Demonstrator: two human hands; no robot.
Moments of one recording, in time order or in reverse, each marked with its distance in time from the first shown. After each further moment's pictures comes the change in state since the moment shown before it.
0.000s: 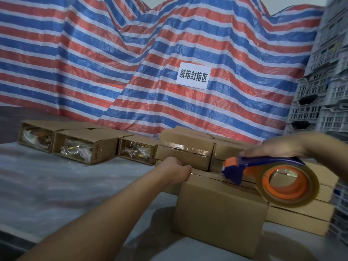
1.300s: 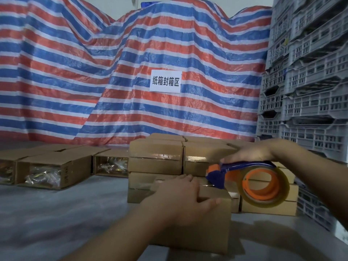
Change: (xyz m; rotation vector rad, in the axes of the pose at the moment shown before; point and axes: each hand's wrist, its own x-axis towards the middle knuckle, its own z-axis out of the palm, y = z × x) left_hand -0.052 0.053 0.052 0.843 -0.138 0.577; right_hand -0.018 0.041 0.000 -0.171 -0.091 0.082
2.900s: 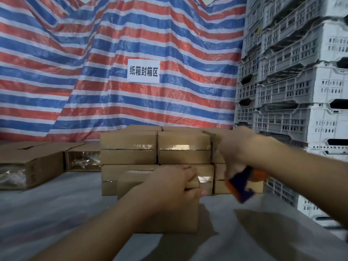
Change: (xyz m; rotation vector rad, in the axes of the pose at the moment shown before) left_hand 0.018 0.033 0.007 -0.027 0.085 0.202; right_hand -0.044 0.000 0.033 -0.970 0.212 0.165
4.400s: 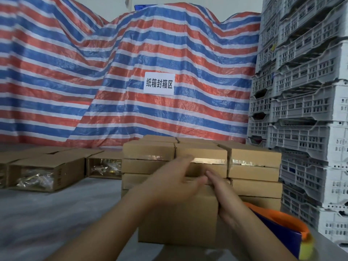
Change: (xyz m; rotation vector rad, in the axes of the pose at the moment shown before) left_hand -0.020 -0.036 -0.026 -0.492 0.238 -0.081; right_hand 0.034 -0.120 0.059 2.396 0.285 0.026
